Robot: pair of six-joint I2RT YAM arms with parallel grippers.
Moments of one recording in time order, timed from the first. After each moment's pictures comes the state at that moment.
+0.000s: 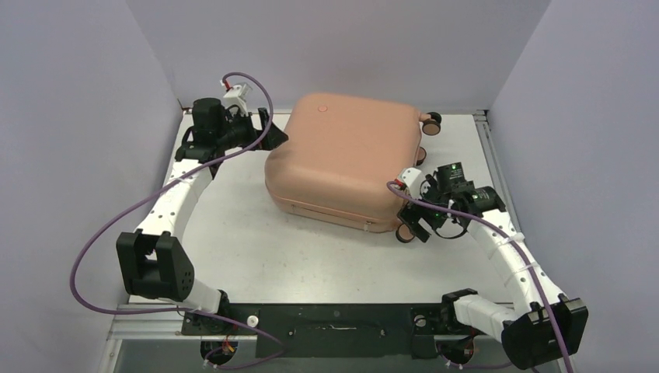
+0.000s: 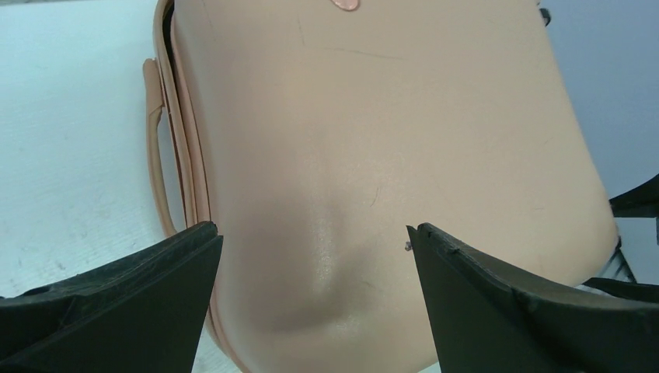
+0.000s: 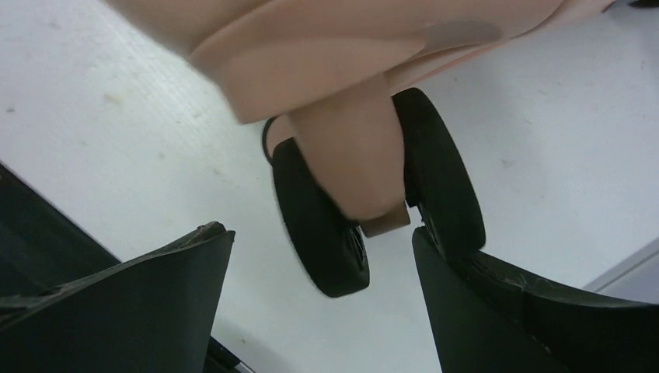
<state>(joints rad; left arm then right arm) -0.11 1.50 1.33 -0.23 0.57 -0.32 0.22 1.08 1.02 -1.02 -0.32 -0.68</state>
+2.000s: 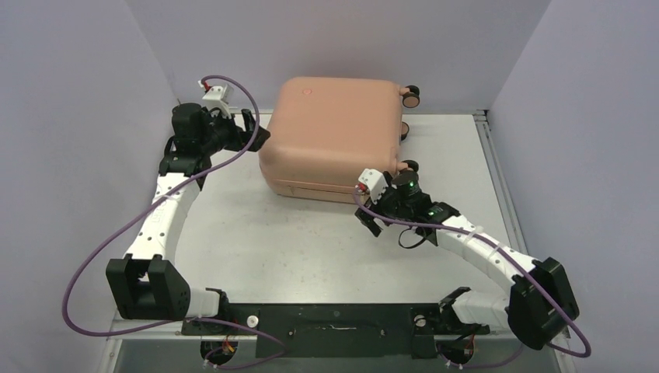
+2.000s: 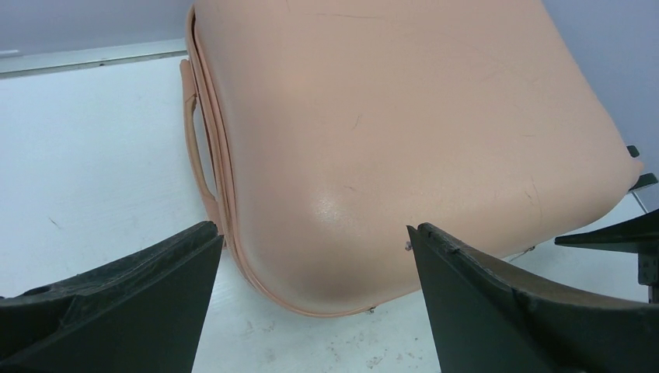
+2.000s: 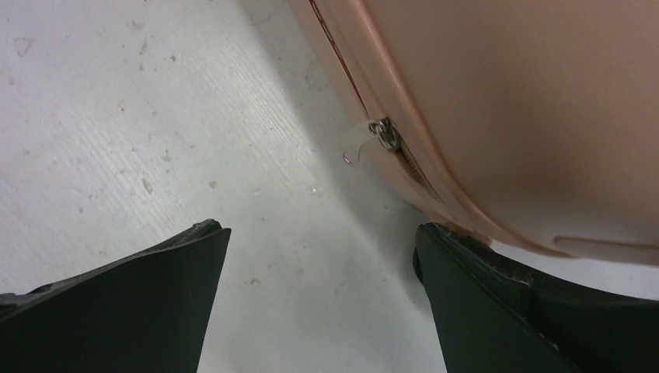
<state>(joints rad) -0.05 1.36 1.26 -0.22 0.47 -0.19 0.56 1.17 0.75 -0.27 -0.22 -0.40</state>
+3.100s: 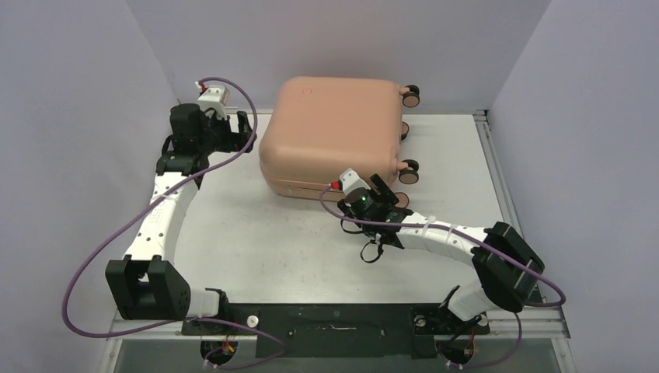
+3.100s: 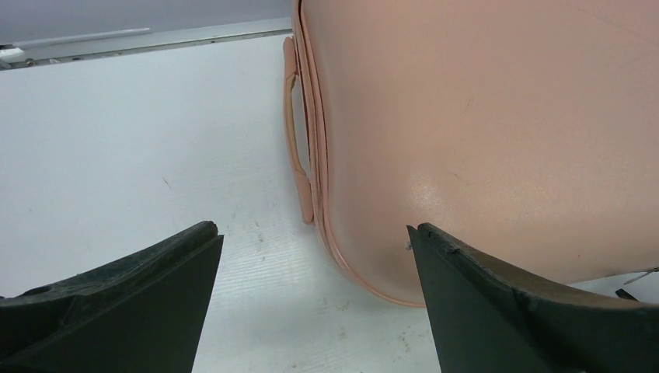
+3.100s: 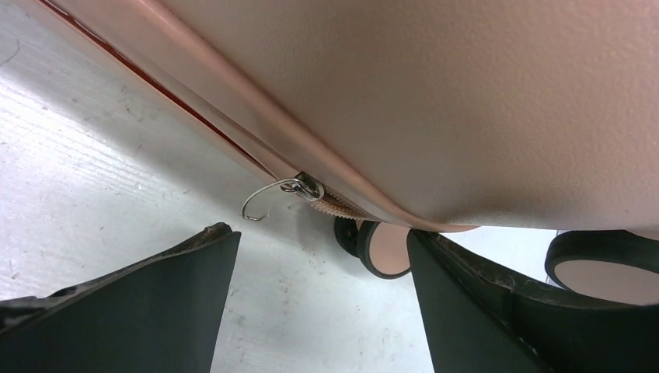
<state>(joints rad) -0.03 1.37 1.27 -0.31 0.26 -0.06 0.86 1.47 0.82 -0.10 0.66 -0.17</state>
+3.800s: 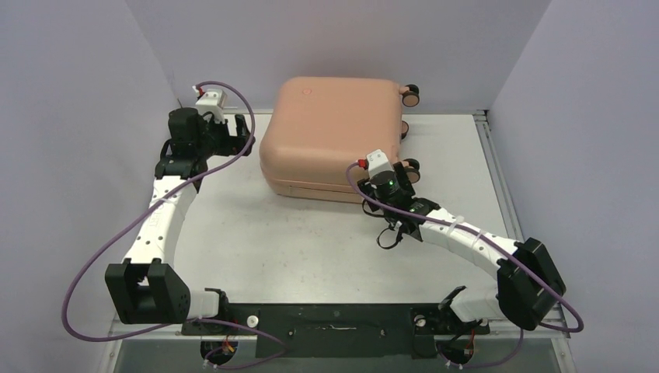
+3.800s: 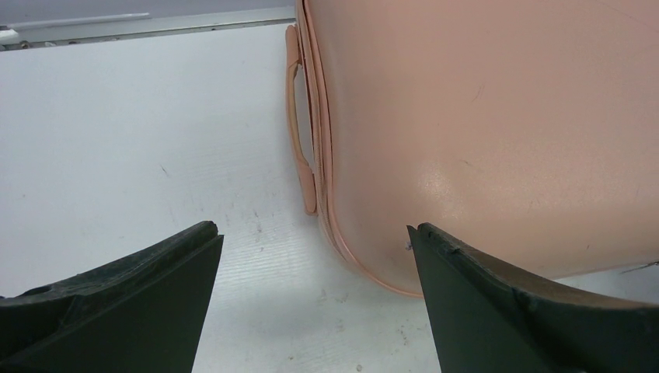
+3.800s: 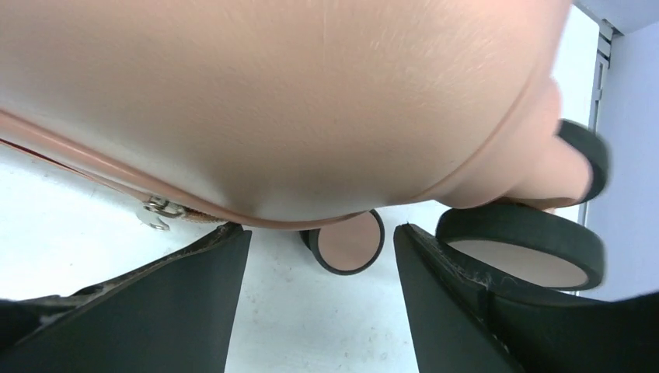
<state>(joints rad) -0.02 1.34 1.24 -0.30 0.27 -0.07 0.71 1.35 0.83 -0.14 0.57 -0.10</state>
